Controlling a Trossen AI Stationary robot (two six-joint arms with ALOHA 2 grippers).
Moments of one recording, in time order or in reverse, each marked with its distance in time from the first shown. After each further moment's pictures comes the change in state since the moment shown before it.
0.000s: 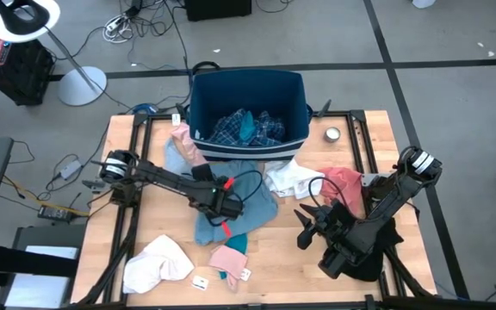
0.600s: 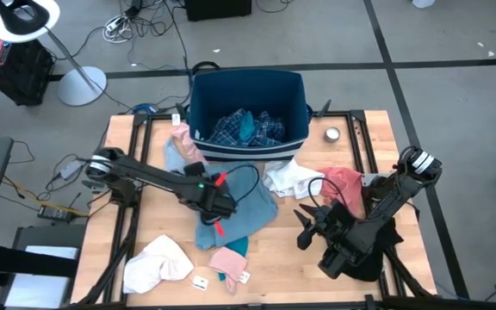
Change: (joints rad) left arm -0.050 -0.151 0.072 -0.128 0.053 -0.071; right arm 0.000 0.000 0.000 0.006 0.001 -0.024
